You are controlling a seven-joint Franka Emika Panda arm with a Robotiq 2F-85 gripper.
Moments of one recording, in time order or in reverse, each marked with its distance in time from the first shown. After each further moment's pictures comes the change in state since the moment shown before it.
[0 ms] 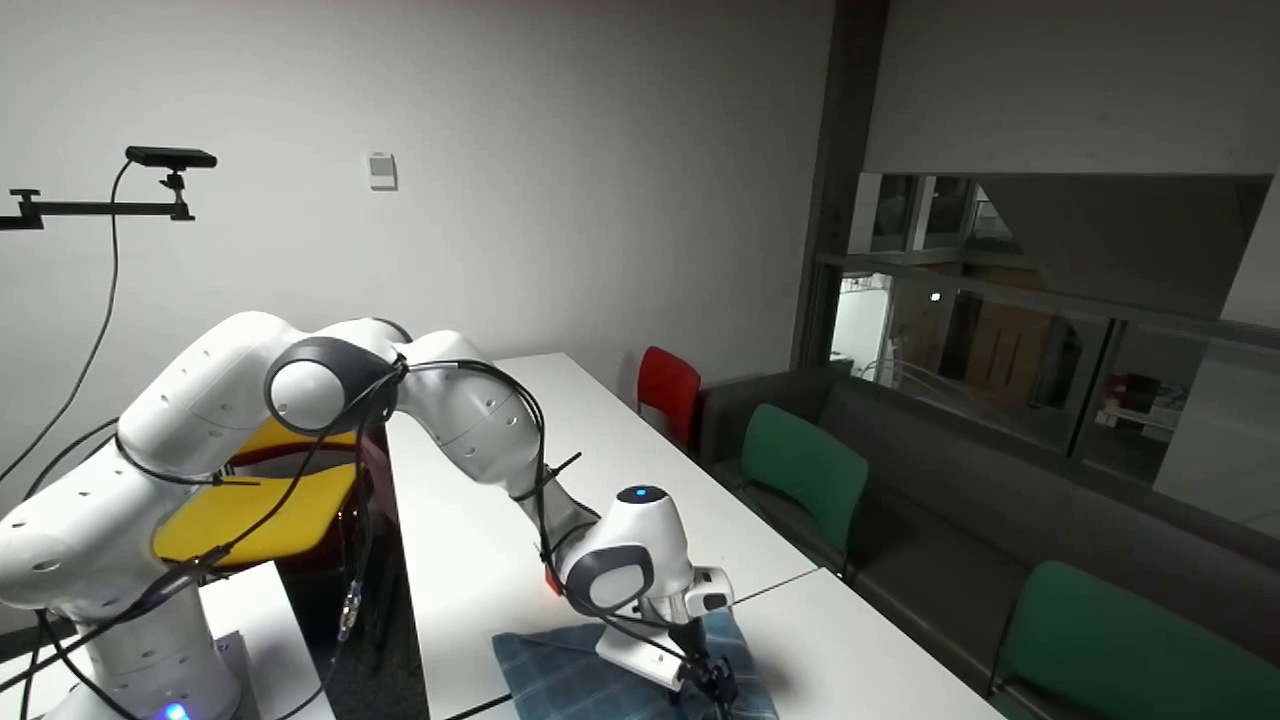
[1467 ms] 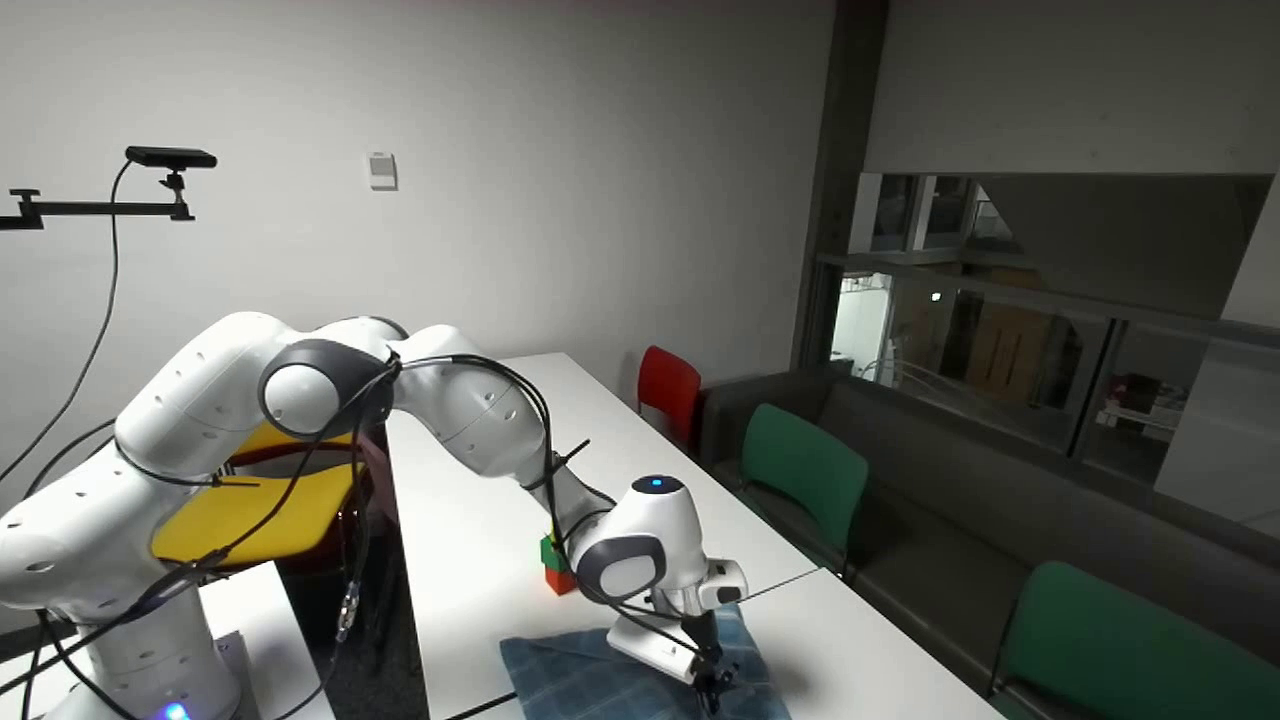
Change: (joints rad) arm -0.037 -0.010 0.036 0.057 0.056 -0.077 -0.052
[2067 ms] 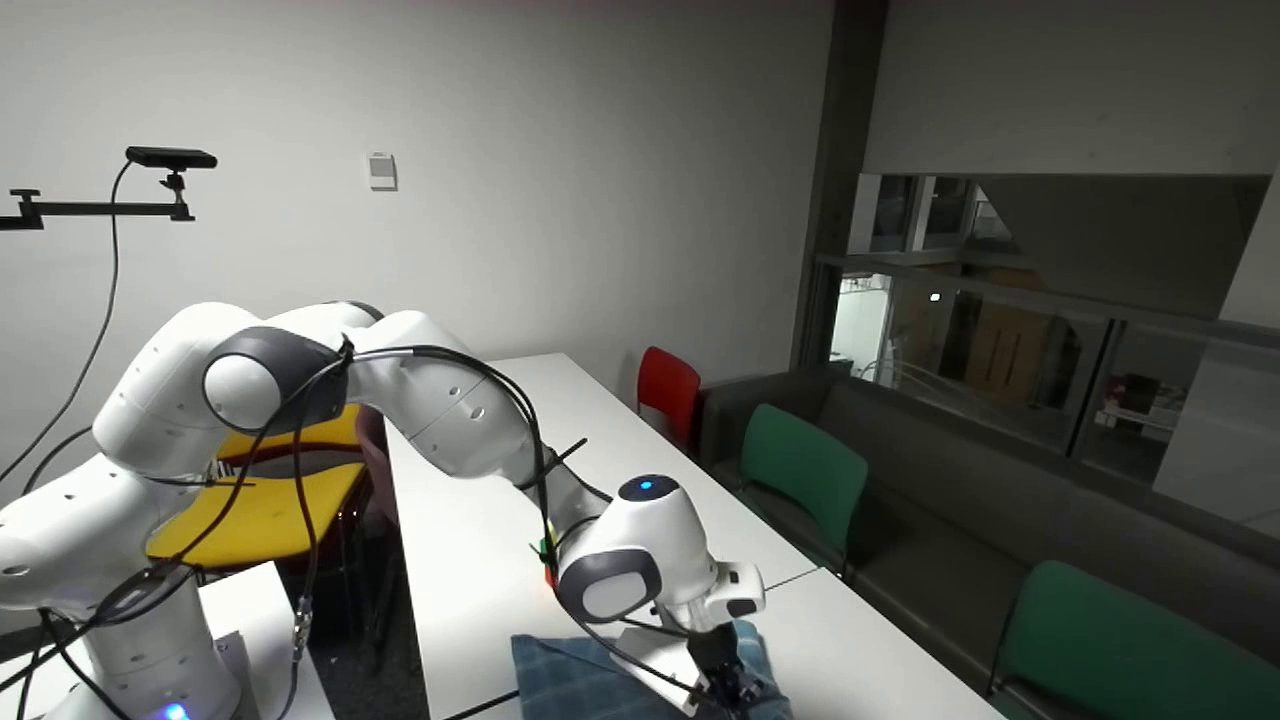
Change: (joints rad) arm -0.145 -0.093 0.044 -0.064 0.037 0.122 -0.003
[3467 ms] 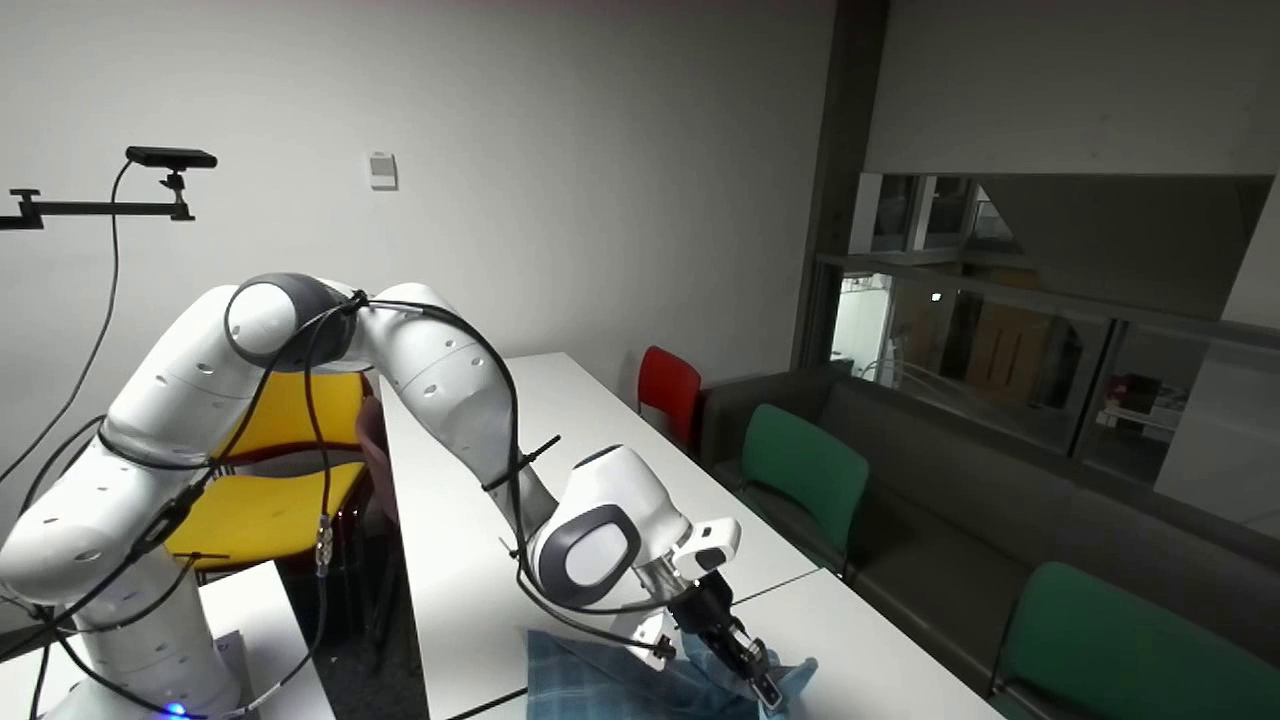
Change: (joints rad) arm 0.424 -0.033 -0.525 -0.124 -0.219 0.296 0.521
